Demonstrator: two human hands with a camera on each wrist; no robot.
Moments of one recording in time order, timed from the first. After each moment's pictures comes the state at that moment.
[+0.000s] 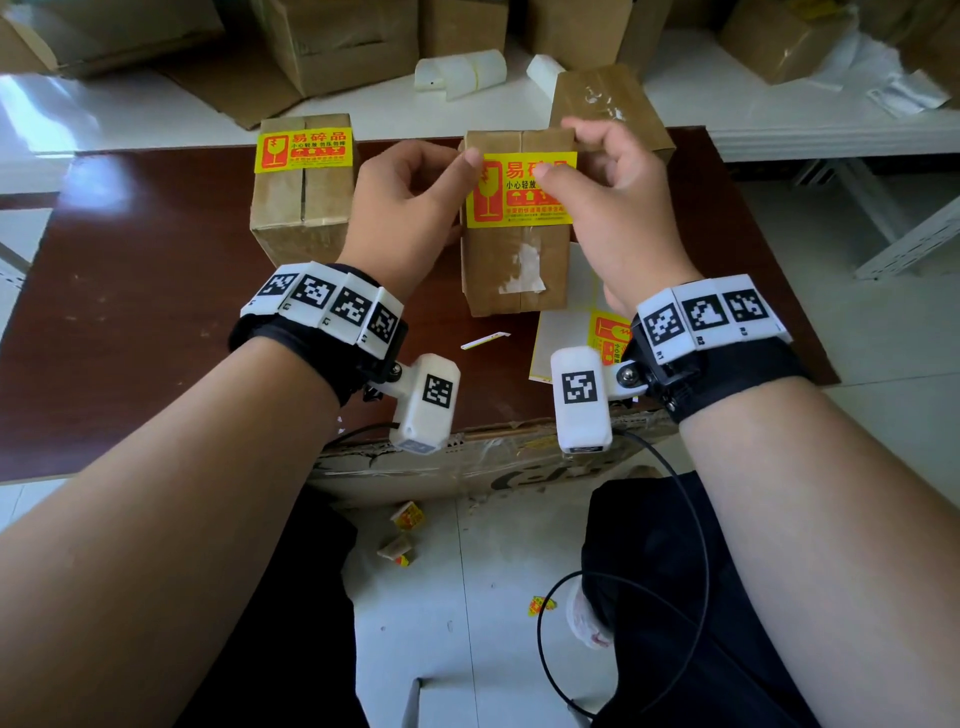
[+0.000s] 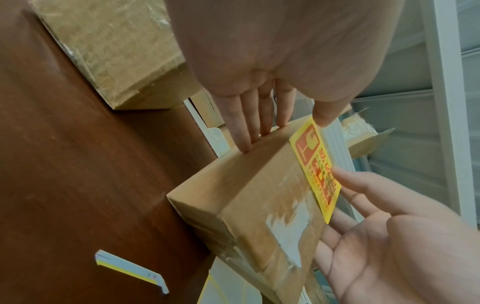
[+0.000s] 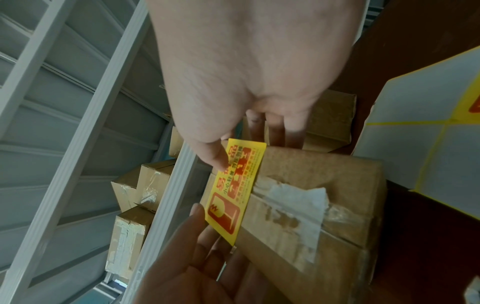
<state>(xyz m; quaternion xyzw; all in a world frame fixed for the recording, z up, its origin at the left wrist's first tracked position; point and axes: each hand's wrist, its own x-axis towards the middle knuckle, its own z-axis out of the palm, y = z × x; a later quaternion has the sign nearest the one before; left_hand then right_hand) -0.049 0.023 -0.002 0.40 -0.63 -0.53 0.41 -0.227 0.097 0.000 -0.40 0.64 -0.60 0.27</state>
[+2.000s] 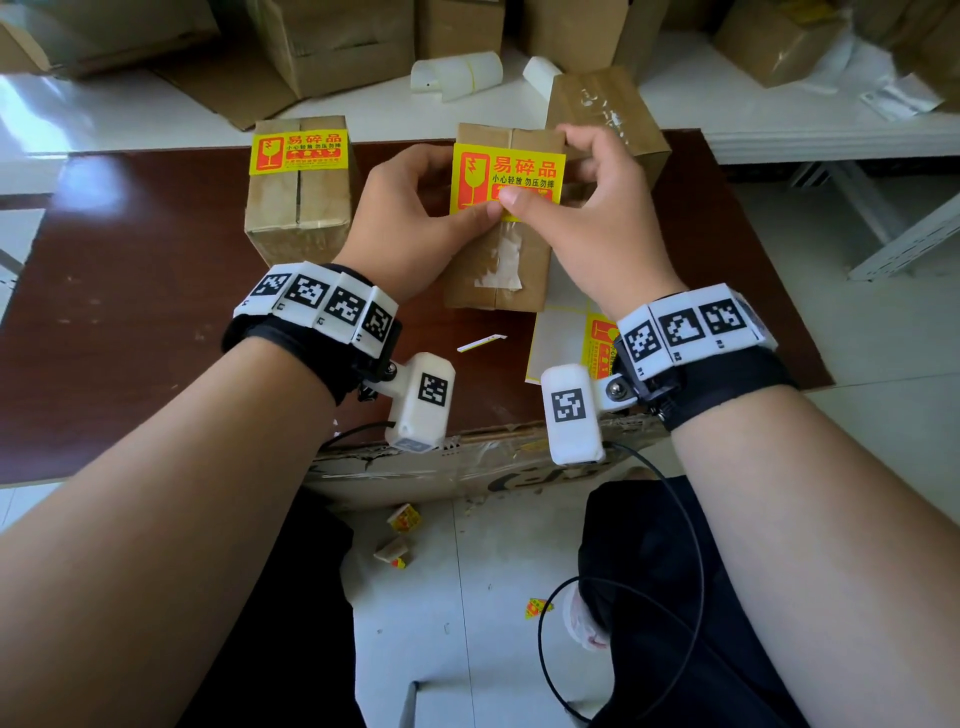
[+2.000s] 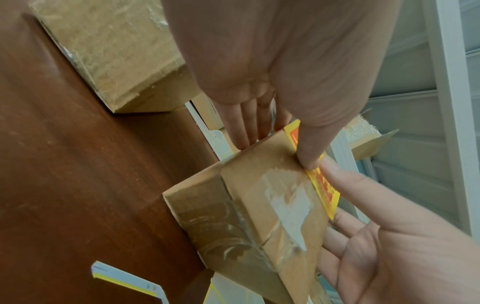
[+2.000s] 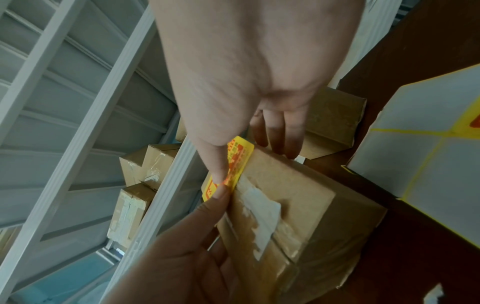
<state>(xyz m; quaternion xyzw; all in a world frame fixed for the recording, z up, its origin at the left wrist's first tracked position) -0.045 0.013 -0.012 0.37 -0.74 -0.43 0.36 -0.220 0.104 0.003 -0.46 0.68 -0.53 0.20</state>
